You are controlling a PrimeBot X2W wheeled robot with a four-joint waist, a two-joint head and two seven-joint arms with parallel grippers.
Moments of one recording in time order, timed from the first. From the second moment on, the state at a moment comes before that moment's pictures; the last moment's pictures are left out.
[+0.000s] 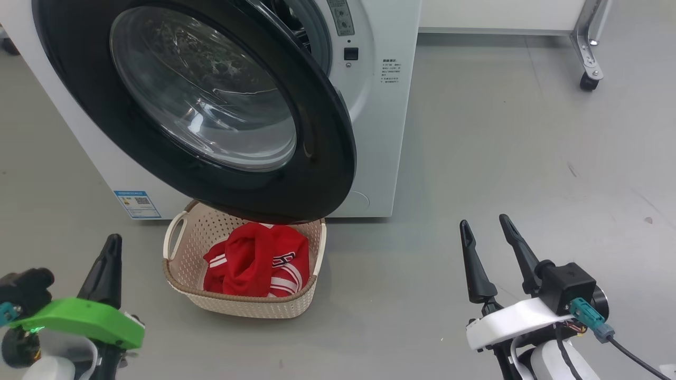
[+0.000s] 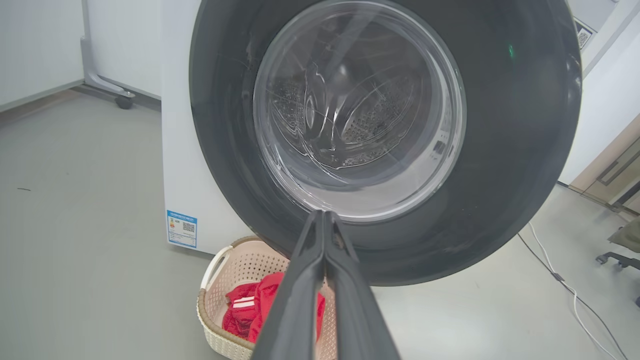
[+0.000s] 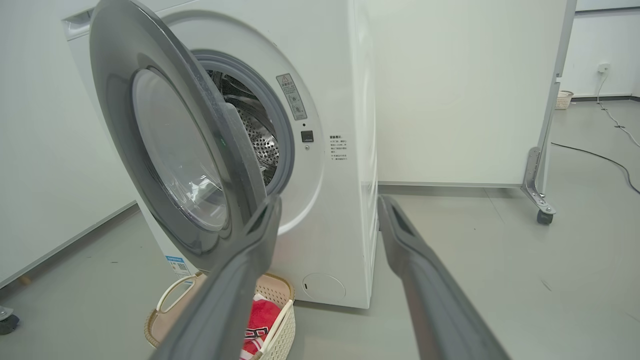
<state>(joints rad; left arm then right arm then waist) -0.14 0.28 -0.19 0.24 -0.89 -0.10 -0.09 -0.04 -0.07 0.31 0.11 0.35 0.03 -0.25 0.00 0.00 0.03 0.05</state>
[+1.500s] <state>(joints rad) -0.01 0.21 -0.17 0.10 -0.47 0.03 -0.26 -0.03 -0.07 0.30 0.11 0.35 0.04 -0.25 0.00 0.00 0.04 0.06</state>
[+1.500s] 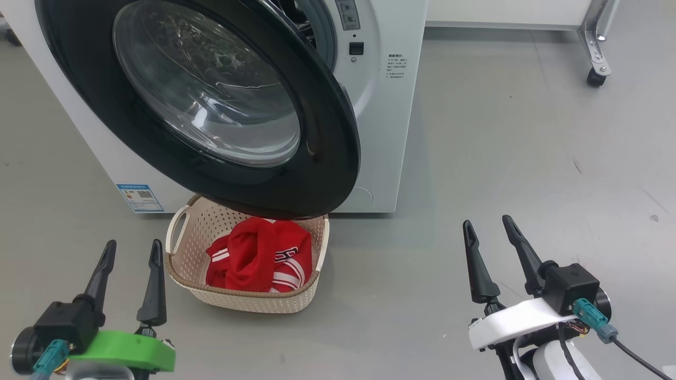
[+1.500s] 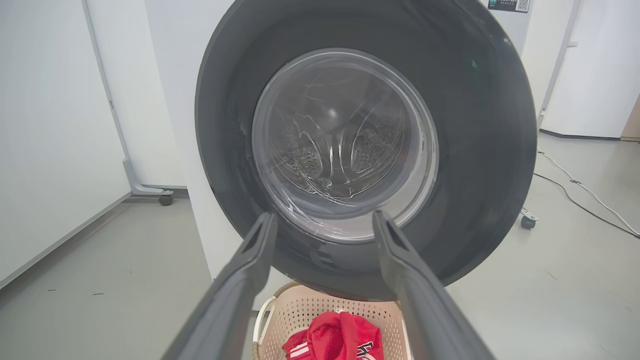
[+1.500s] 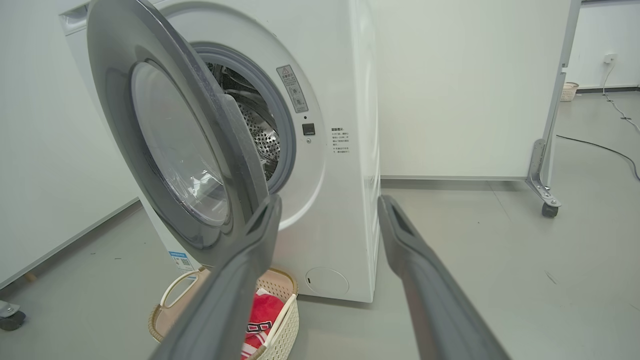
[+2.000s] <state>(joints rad) 0.01 0.19 -0.14 0.09 -0.44 0.00 -0.26 -0.03 -0.07 0.30 0.11 0.35 0.04 -0.25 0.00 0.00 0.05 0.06</state>
